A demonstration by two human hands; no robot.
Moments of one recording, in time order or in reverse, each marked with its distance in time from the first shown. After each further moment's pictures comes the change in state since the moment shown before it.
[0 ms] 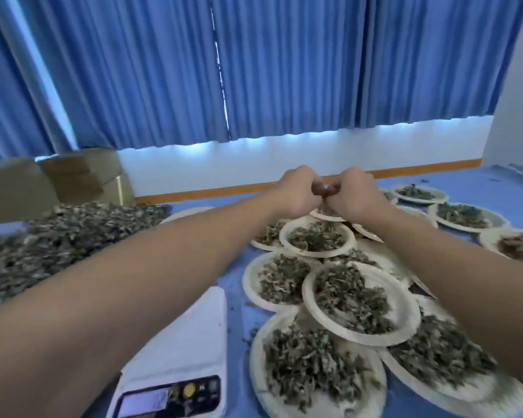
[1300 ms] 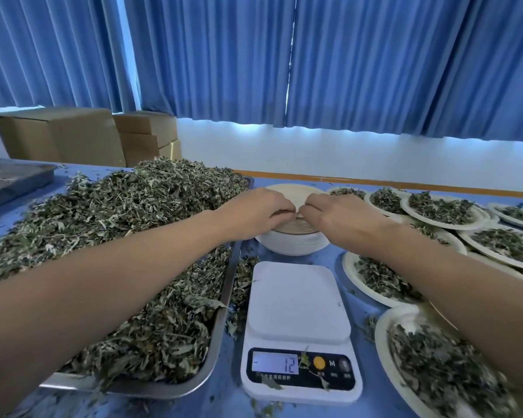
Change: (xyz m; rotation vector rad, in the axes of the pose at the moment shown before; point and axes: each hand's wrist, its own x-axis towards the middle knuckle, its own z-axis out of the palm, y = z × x) left_hand -0.161 -0.210 -0.079 0.293 0.053 0.195; right_hand -0.039 -0.144 0.122 -0.798 -0.165 -1.064
